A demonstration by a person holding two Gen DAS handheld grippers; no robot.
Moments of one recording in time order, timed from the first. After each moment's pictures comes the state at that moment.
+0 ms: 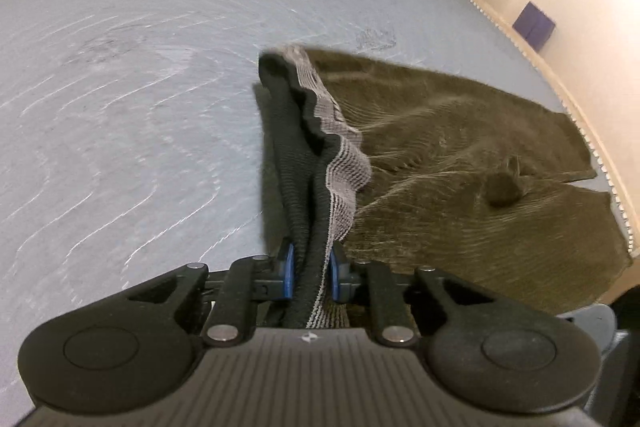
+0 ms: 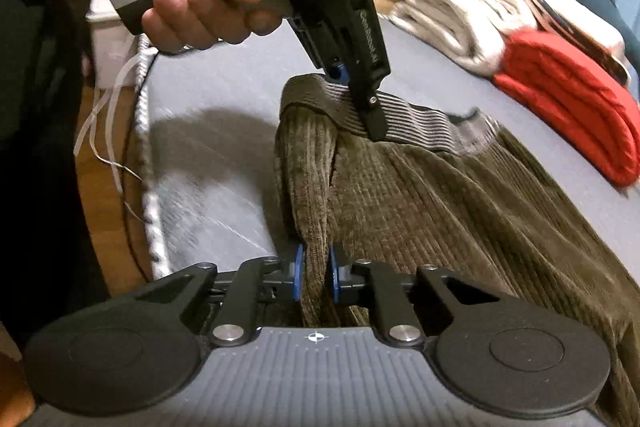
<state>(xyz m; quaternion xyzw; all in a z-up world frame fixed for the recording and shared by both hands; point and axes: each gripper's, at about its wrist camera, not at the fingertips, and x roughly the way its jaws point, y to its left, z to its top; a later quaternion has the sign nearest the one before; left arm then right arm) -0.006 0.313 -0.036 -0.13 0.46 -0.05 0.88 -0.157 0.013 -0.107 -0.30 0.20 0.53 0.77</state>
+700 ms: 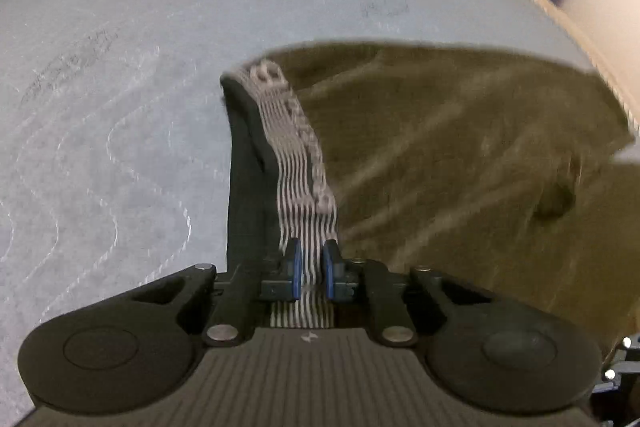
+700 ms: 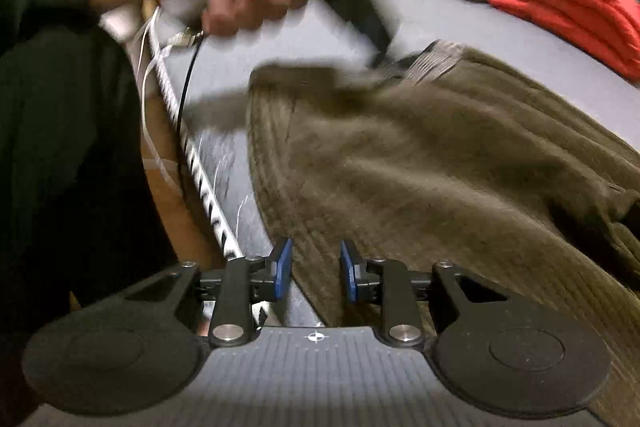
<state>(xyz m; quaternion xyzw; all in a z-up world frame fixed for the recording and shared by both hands) 0.071 0.270 -0.053 -0.07 0.49 -0.02 0.87 -0.129 -0.073 -0.093 -0.20 0.32 0.53 0.76</state>
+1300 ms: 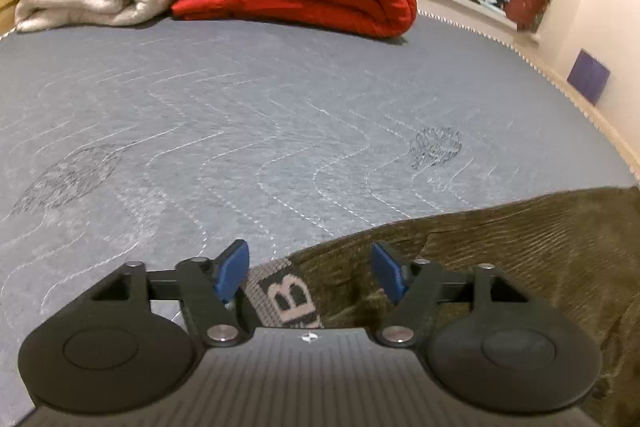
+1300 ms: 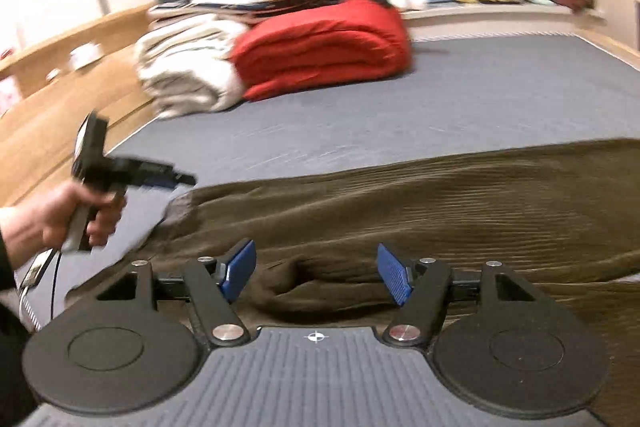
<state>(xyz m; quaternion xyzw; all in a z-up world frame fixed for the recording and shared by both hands) 0.185 0.286 -0.053 -0.08 0.38 0.05 0.92 -0.010 -0.228 -0.026 0.04 0.28 0.30 0.91</state>
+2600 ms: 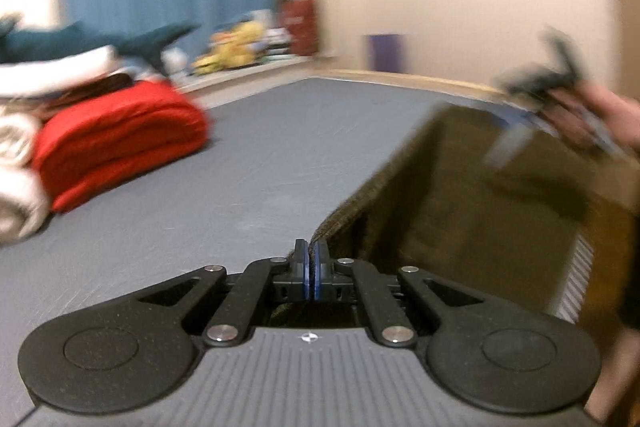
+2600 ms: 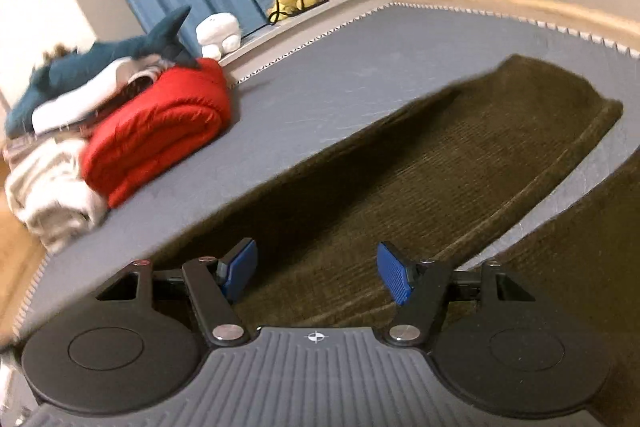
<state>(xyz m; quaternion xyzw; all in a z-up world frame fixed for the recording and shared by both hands) -0.037 0.192 0.031 0.15 0.22 -0.22 0.94 0.035 -0.360 -0.011 0.21 0.29 0.09 0.93</state>
